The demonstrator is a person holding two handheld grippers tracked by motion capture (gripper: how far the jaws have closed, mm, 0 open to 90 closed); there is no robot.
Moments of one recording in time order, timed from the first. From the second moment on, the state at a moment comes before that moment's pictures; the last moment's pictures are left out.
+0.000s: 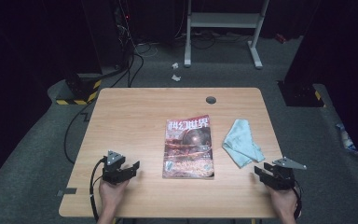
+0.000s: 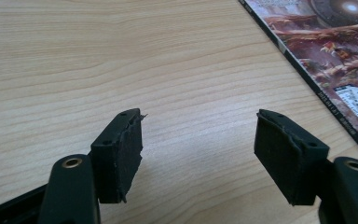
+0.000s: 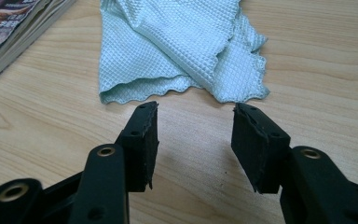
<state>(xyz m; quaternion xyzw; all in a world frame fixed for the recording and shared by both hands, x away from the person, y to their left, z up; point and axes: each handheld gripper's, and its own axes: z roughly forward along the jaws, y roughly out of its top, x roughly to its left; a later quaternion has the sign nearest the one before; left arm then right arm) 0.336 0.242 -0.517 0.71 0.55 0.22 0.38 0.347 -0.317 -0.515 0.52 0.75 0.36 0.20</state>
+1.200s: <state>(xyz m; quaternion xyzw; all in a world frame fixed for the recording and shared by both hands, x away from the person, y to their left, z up) 0.323 0.246 -0.534 0.70 0.56 0.26 0.37 0.330 -0.312 -0.533 0.50 0.74 0.36 0.26</state>
